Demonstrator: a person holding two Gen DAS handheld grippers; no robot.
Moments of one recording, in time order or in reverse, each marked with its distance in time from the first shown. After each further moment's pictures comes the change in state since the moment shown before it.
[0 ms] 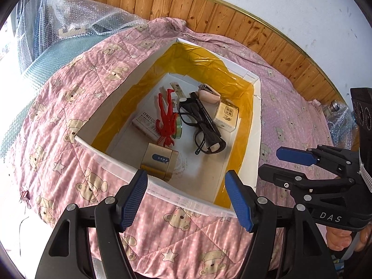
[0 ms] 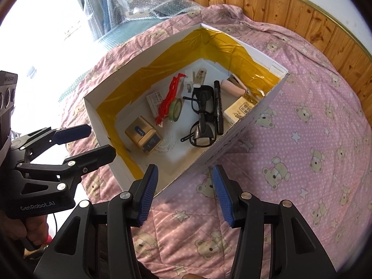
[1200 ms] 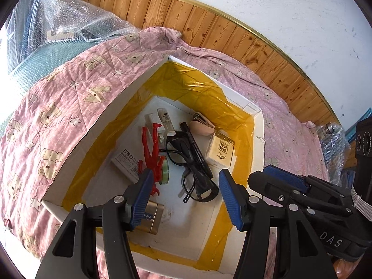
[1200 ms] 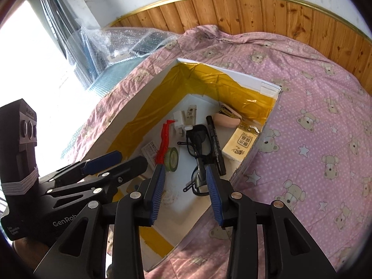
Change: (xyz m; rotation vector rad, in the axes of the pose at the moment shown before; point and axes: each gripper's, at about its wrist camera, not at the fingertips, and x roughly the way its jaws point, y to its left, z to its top) left arm 0.041 0.003 0.058 -0.040 -0.071 -0.087; right arm 0.008 -0.030 0.035 0.225 -0.187 0.050
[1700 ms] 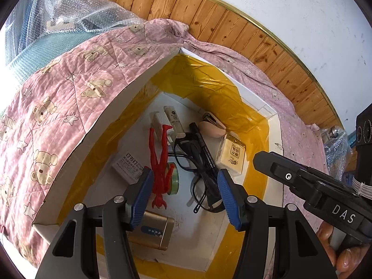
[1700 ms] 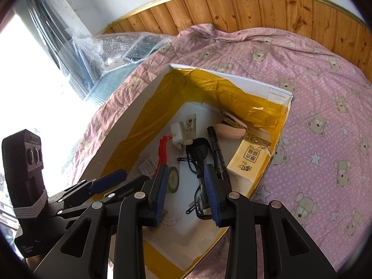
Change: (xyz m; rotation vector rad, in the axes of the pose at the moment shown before) left arm 0.031 0.023 0.011 -0.033 0.032 -0.009; right arm 0.032 -0.010 0.028 0.071 -0.013 0.027
